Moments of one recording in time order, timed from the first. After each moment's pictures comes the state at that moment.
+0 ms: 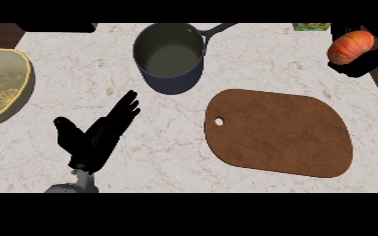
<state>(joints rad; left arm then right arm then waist) -0.02 0.06 -0.10 -1.63 0.18 -0.16 0.31 -0.80 -0.64 -0.06 -0.88 0.71 0.33 -0.49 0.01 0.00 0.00</state>
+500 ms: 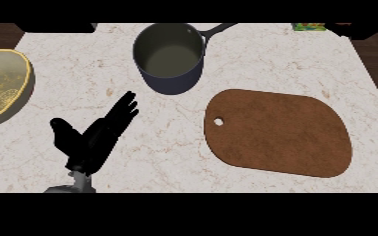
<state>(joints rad) -0.01 0.06 -0.10 -1.65 0.19 -0.16 0.32 -1.03 -0.59 -0.16 -0.90 0.55 0.52 -0.40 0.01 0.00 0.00</state>
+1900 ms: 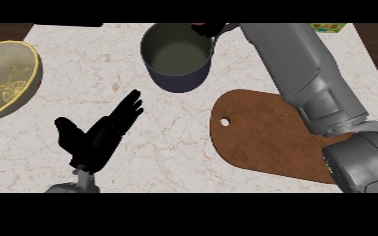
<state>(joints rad) -0.02 0.05 -0.11 -1.66 0.18 -0.18 0.32 -1.42 -0.14 -0.10 -0.38 0.67 0.17 -0.31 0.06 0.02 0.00</state>
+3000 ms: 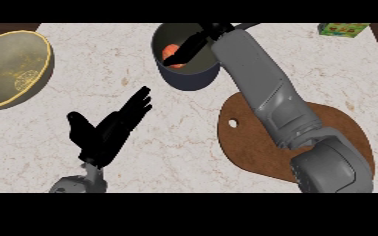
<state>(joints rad) -0.07 0.04 -0.14 -1.63 0.17 -0.20 0.33 -1.43 0.00 -0.30 -0.12 0.44 0.13 -0.35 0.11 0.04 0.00</state>
